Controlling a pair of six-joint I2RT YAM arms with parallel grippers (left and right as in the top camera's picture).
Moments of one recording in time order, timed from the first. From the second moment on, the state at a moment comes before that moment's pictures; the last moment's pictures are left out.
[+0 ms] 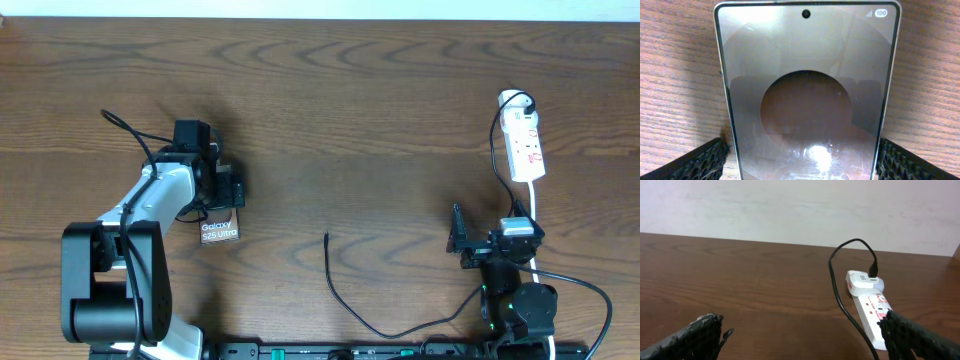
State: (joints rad) left arm 0.00 1.73 0.92 -0.61 0.02 -0.15; right arm 0.09 0.01 0.01 -0.07 0.03 -0.04
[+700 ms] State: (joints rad) left arm 0.00 1.73 0.92 -0.60 0.01 -0.15; right arm 0.09 0.01 0.01 -0.07 0.03 -0.04
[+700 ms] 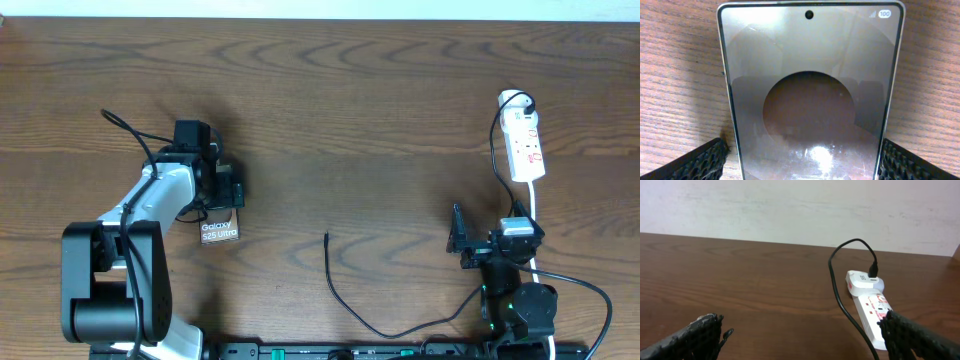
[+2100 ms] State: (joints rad) left arm 0.00 1.73 0.91 -0.59 0.00 -0.15; right arm 0.09 0.01 0.01 -0.07 0.03 -0.04
